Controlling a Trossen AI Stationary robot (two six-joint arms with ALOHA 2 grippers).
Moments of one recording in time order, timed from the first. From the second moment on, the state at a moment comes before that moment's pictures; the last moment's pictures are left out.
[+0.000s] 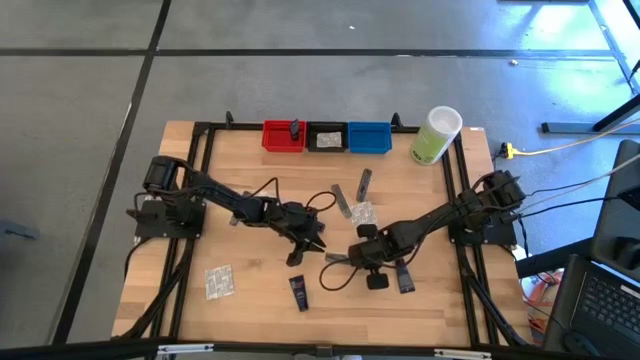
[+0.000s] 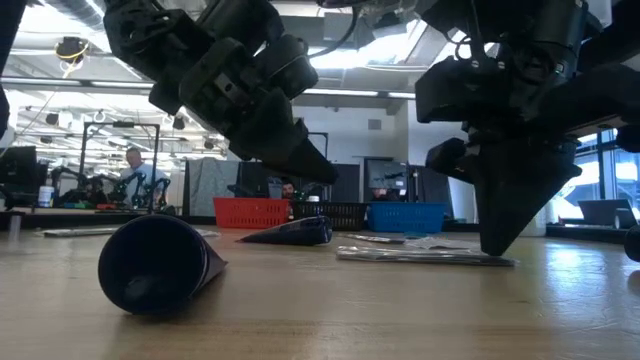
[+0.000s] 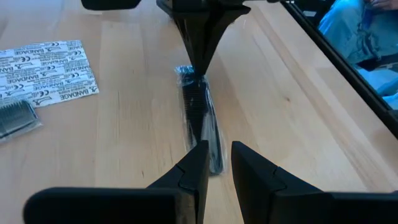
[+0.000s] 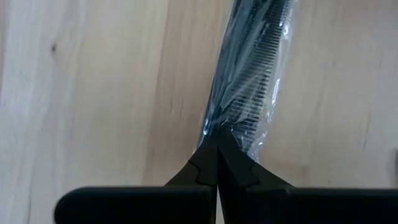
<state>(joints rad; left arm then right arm) -0.09 1.78 0.78 0.45 0.23 -0.10 0.39 1.79 1.00 -0.45 0.02 0.23</state>
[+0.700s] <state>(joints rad) -0.12 1.78 0.78 0.30 0.26 -0.08 0.36 1.87 1.00 -0.29 -0.02 0.17</state>
